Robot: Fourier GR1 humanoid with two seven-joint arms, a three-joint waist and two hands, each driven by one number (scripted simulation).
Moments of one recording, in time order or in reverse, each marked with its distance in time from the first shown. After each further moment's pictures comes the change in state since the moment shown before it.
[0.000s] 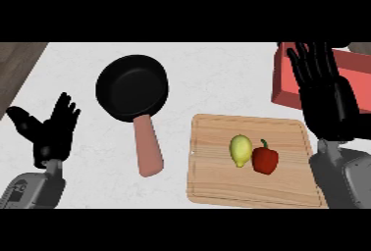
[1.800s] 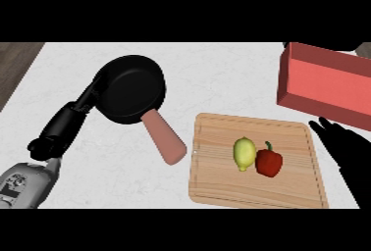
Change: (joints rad) left arm -0.081 0.165 -0.215 -0.167 -0.249 -0.367 -0.281; right arm 0.260 -0.658 0.341 -0.584 0.802 0.425 0.978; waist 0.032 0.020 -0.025
